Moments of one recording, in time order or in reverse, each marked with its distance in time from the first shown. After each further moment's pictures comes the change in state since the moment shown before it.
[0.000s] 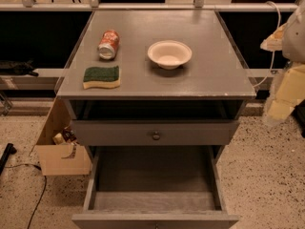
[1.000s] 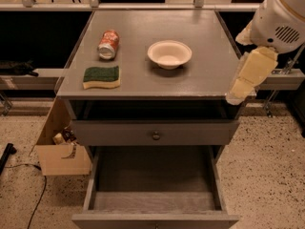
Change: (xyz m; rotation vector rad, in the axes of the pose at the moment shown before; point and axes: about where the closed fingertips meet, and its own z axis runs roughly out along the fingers) arm -0.049 -0.033 0.026 -0.053 -0.127 0.090
